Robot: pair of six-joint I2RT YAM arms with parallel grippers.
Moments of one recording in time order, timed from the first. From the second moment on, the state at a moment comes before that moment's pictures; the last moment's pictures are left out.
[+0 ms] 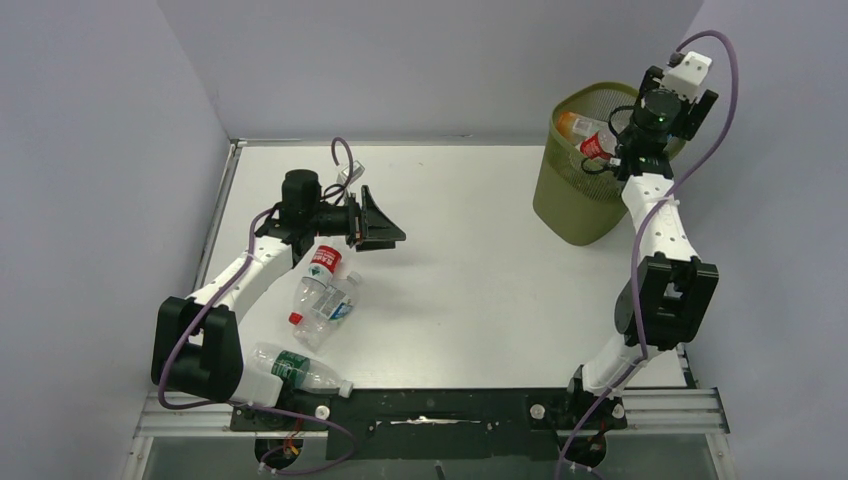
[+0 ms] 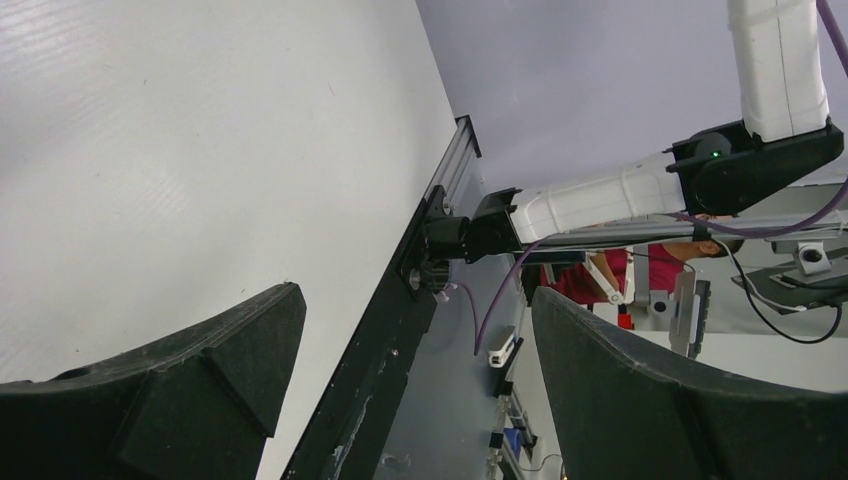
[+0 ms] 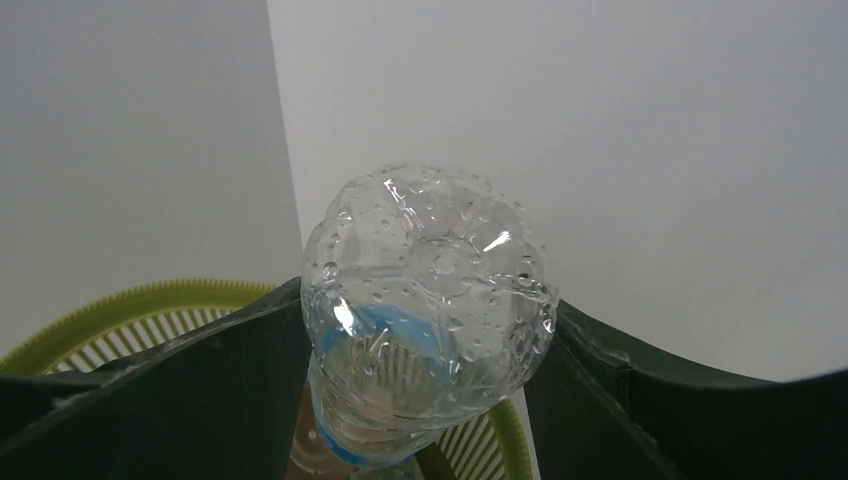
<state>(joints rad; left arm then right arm) -0.26 1.44 0.97 -0.01 1.05 -0.77 -0.14 1.74 1.58 0.33 0.68 -0.18</state>
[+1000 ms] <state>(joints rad) -0.26 1.32 0.98 -0.11 0.99 -0.74 -0.22 1.53 1.96 -0.41 0.26 0.08</state>
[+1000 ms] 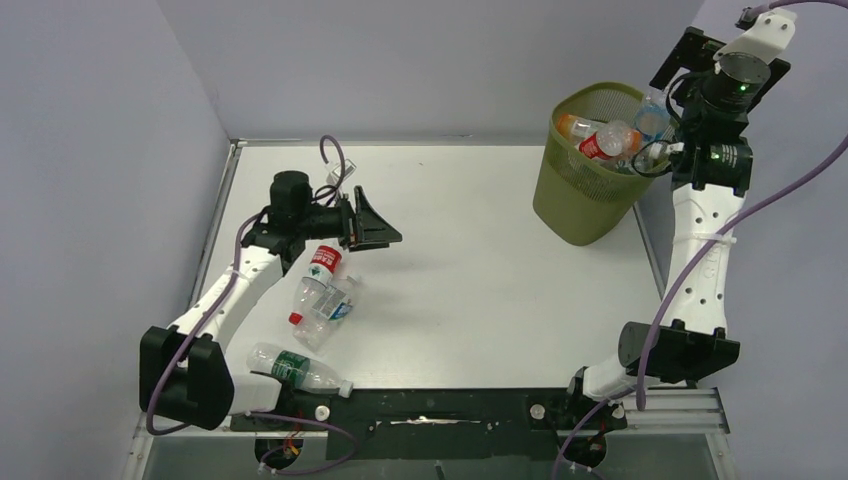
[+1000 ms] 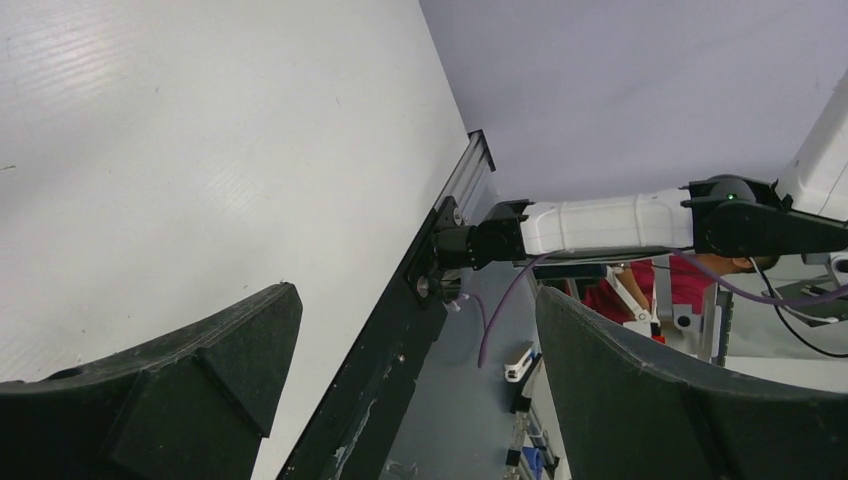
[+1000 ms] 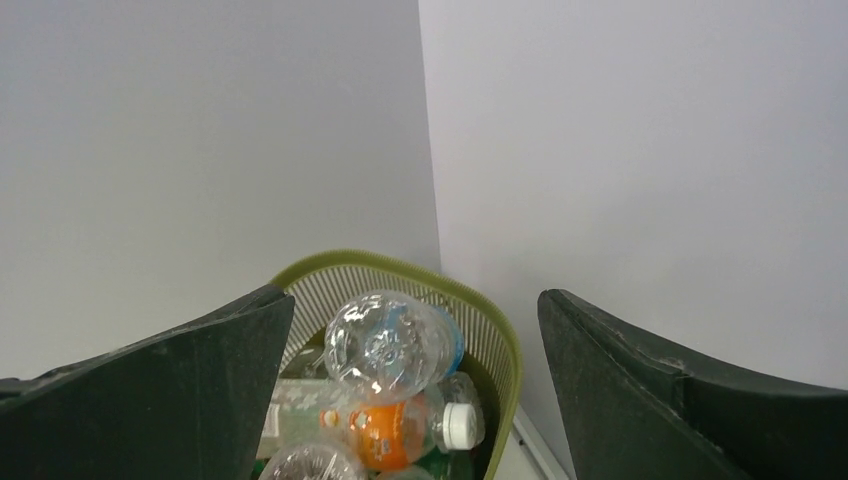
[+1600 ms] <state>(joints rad) -0.13 1.18 0.98 -0.34 0.81 -0.71 -0.14 1.18 1.71 -0.60 -0.17 0.15</state>
